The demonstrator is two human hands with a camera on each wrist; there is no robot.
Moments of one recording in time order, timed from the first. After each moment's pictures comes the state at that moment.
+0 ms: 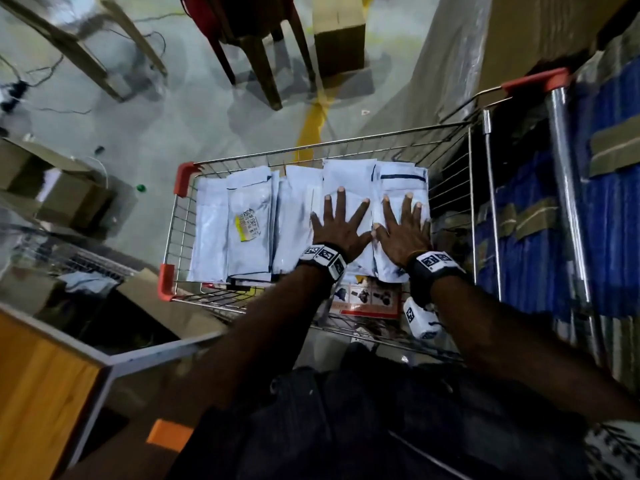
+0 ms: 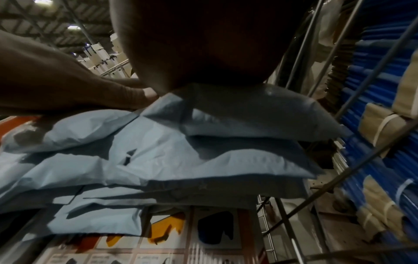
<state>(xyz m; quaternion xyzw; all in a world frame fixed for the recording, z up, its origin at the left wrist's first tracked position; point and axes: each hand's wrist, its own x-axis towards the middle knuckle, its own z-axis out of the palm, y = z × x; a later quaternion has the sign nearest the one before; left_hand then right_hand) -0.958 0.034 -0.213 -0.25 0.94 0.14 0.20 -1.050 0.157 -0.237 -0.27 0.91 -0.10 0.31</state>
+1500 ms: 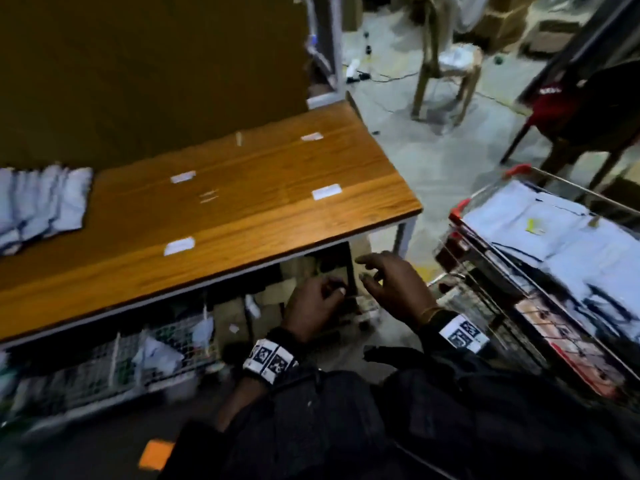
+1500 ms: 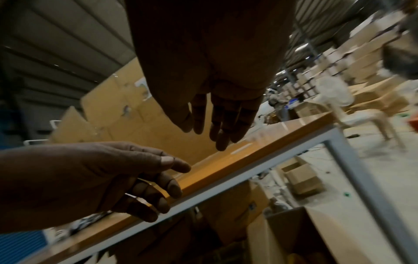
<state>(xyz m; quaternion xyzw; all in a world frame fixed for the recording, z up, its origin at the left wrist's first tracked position) -0.334 0.158 -0.067 -0.63 0.66 0.35 -0.23 -0.525 0.140 -0.047 -0.75 0.55 -0.23 0.28</state>
